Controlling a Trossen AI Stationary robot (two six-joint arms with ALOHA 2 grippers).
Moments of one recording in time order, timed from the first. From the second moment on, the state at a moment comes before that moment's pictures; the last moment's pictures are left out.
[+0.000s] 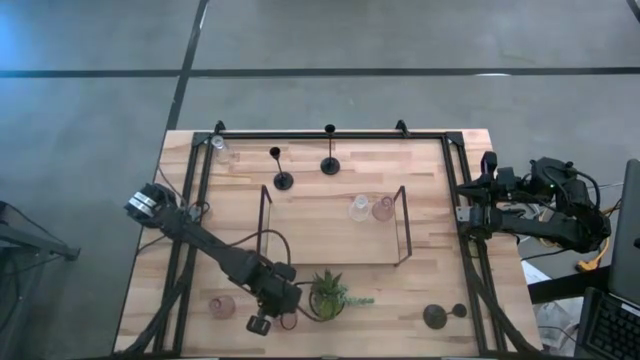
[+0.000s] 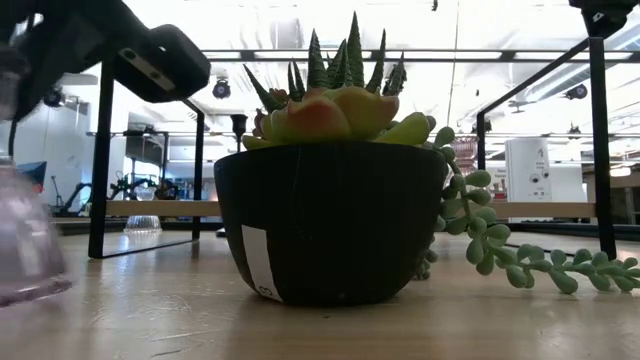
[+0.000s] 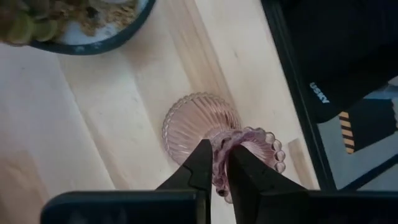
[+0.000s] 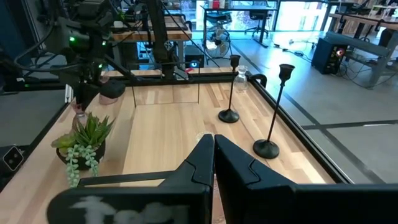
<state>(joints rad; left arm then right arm) -0.54 1.72 1.25 -0.63 0.21 -0.26 -0.23 0.14 0.79 -0.85 -0.12 -0.01</state>
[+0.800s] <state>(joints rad) -0.33 1.72 1.72 -1.10 0.07 0.03 -0.23 0.14 0.79 -0.85 -0.12 -0.01</state>
